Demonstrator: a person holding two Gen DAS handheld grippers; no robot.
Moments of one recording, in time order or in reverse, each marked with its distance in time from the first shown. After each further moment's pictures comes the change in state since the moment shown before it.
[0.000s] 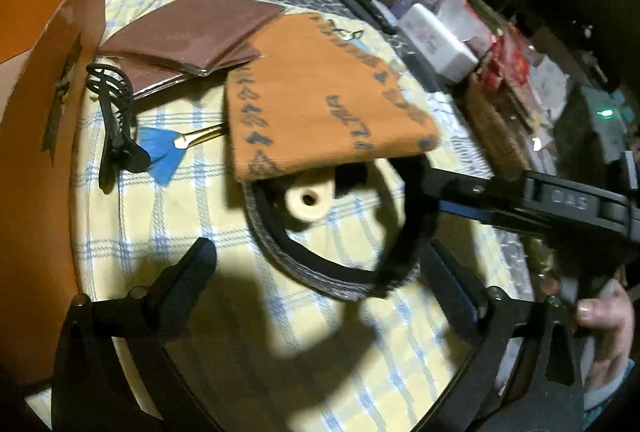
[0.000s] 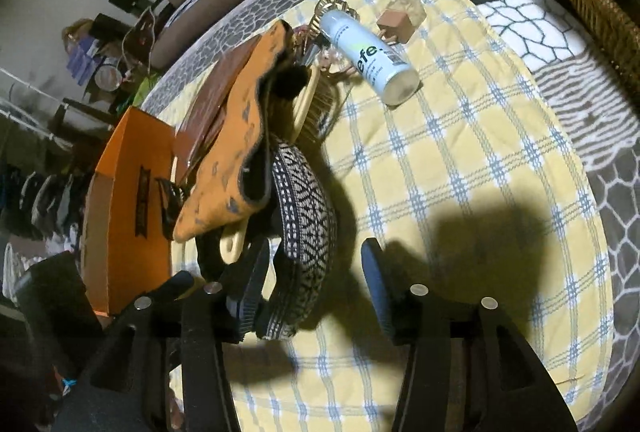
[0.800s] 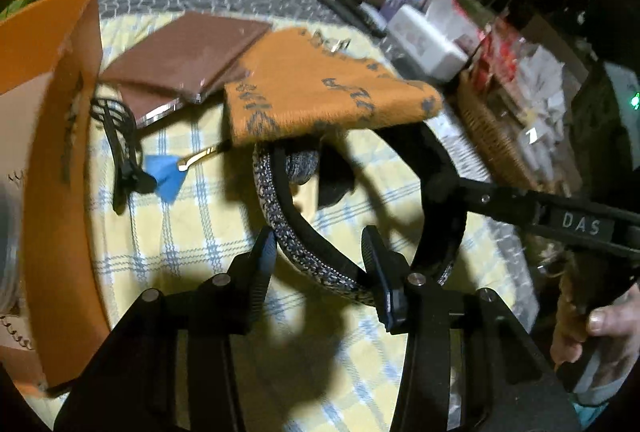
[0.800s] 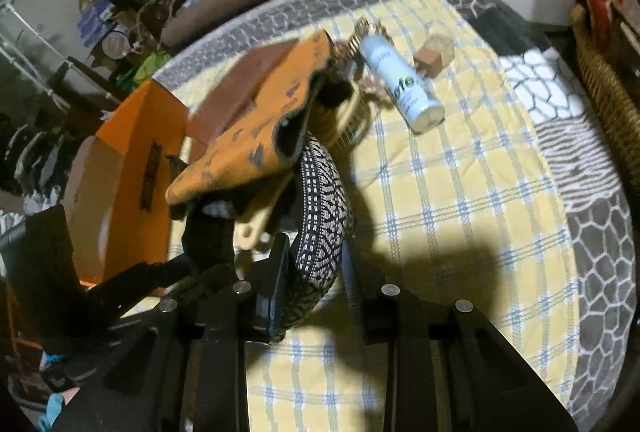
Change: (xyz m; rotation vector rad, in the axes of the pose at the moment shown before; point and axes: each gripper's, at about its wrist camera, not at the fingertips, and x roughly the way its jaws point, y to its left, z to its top) left arm -0.033 -0.013 0.006 0.053 -0.020 -0.012; right arm -0.030 0.036 -0.010 -0.168 -0.042 -0.070
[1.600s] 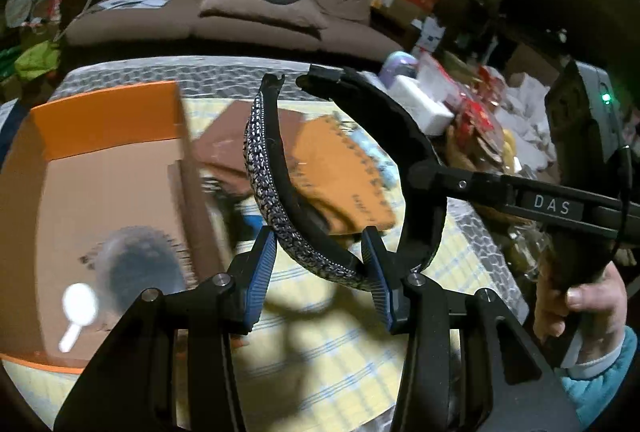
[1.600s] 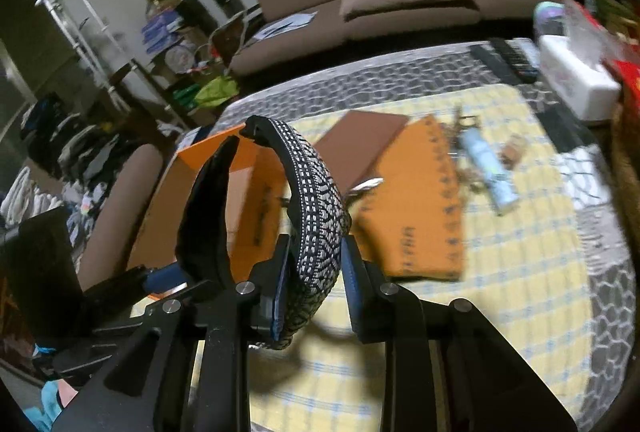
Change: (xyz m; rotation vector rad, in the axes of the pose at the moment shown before) left arm -0.123 0.040 0.014 0.044 -0.170 0.048; right arm -0.027 0.111 0.020 -0.153 -0.133 0.140
